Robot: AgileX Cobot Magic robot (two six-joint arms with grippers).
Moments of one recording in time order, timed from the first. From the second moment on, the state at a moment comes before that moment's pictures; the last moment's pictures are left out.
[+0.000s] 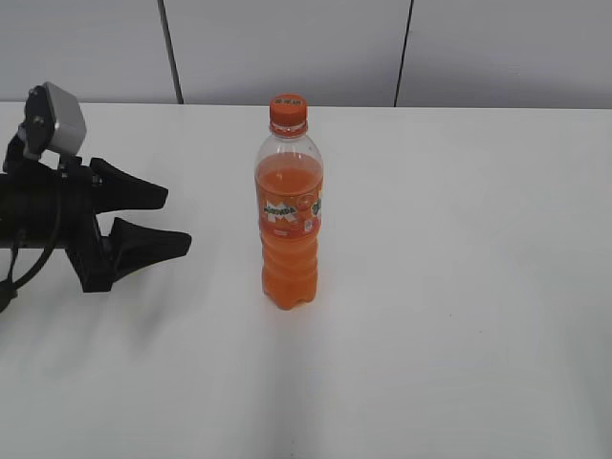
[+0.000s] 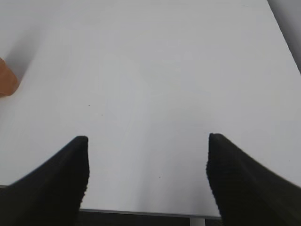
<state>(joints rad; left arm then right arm) -0.02 1.71 -0.66 1.46 -0.89 -0.74 0.01 -0.01 -0.44 0.08 1.02 -0.13</state>
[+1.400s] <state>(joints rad) -0.32 1.97 -0.95 1.41 -0.82 -0.72 0.01 -0.01 -0.44 0.08 1.02 -0.13</state>
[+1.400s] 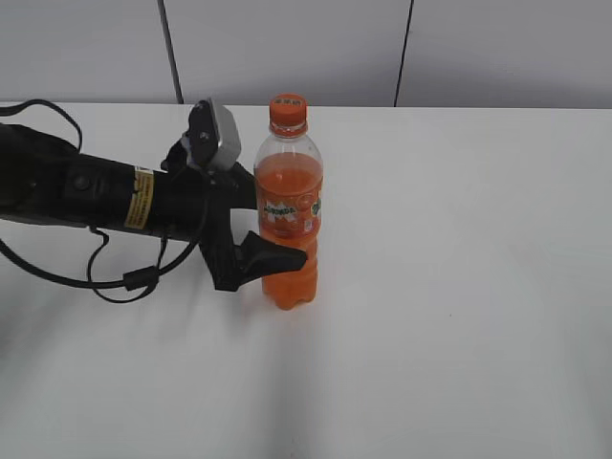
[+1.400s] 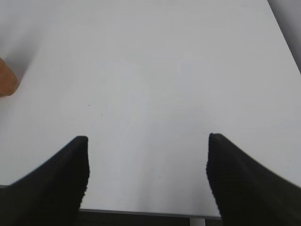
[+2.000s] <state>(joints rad) -0.35 1.99 -0.98 1.41 -0.81 -0.73 0.01 -0.01 -0.44 0.08 1.02 -0.13</state>
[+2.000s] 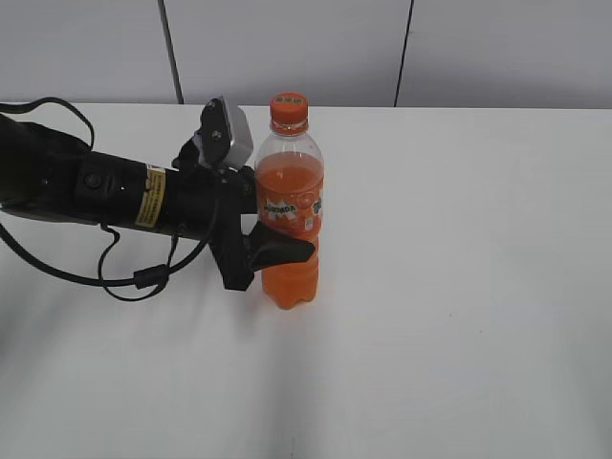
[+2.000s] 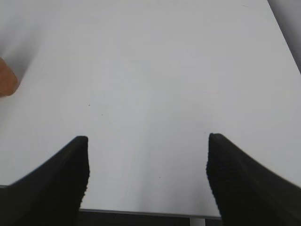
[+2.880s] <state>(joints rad) -0.35 1.99 -0.98 1.41 -0.81 -0.73 0.01 0.26 -0.63 0.06 1.10 -0.13</state>
